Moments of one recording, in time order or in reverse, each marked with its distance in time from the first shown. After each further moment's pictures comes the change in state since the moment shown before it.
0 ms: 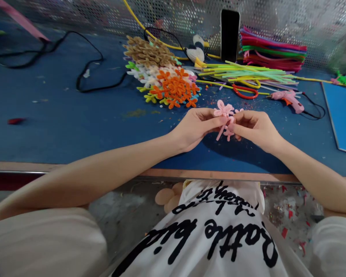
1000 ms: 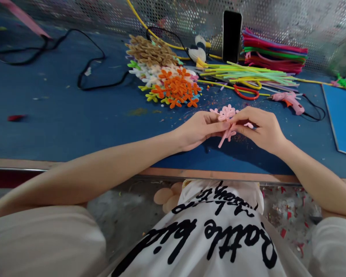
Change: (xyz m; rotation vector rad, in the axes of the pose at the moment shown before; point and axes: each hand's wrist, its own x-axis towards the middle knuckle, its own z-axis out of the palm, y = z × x) left_hand 0.003 0.003 -0.002 0.019 -0.146 -0.155; right_hand 0.002 -0.004 -0.014 -0.540 0.002 -0.550
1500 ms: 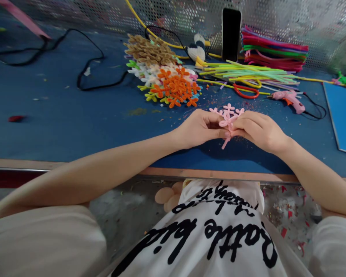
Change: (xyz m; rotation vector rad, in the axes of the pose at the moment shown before) left_hand 0.001 0.004 -0.005 0.307 -0.112 0.208; right_hand -0.003 0.011 -0.008 -0.292 -0.158 -0.246
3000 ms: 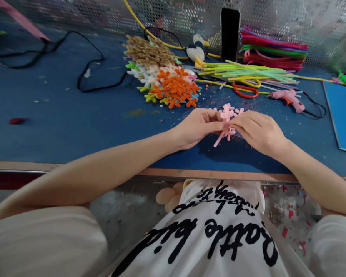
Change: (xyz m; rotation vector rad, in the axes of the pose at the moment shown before) left_hand 0.002 -0.005 0.001 -0.175 0.098 -0.106; right_hand -0.002 -0.017 0.004 -0.165 0.065 0.165
